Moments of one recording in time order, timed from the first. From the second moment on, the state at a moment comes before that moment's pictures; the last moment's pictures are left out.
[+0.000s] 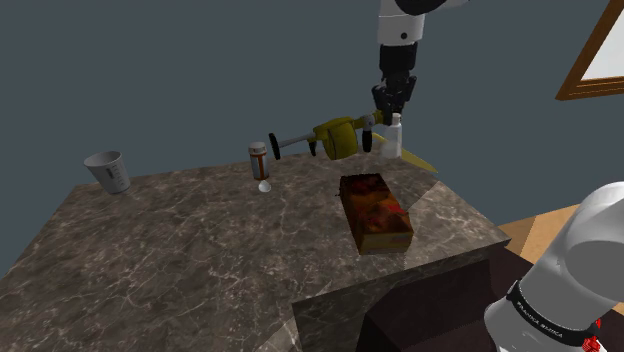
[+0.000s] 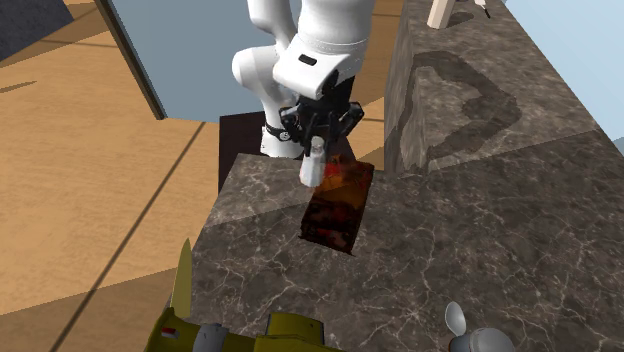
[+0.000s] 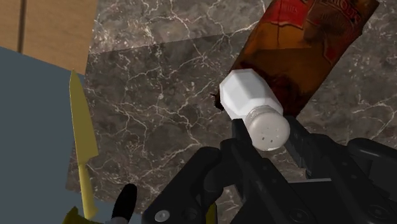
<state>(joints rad) 0.02 -0.34 0.07 -2.10 -0.04 1.67 0.07</state>
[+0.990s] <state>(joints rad) -0.13 -0.27 -0.18 -2.04 -0.14 1.72 -0.29</state>
